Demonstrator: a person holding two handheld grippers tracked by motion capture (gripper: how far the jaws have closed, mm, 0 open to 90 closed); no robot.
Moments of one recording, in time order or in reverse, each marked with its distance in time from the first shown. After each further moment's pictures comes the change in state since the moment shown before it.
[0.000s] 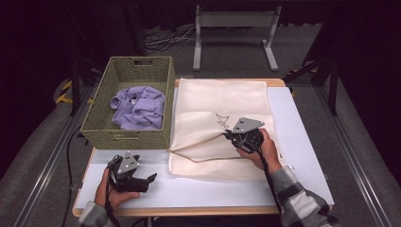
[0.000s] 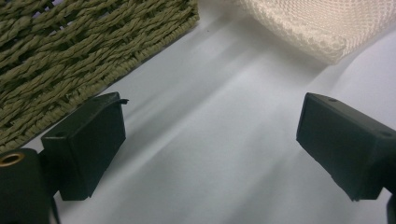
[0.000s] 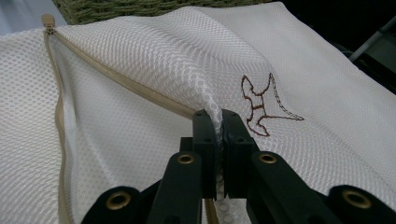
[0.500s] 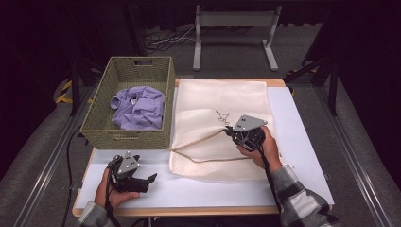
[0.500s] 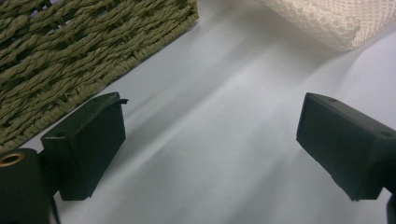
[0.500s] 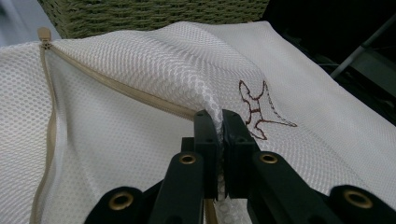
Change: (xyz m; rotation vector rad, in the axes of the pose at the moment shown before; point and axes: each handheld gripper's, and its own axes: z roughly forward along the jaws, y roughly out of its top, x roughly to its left) left arm 0.000 0.000 0.000 0.000 0.001 0.001; right arm -0.002 0.007 -0.008 -0.045 -0.028 -0.014
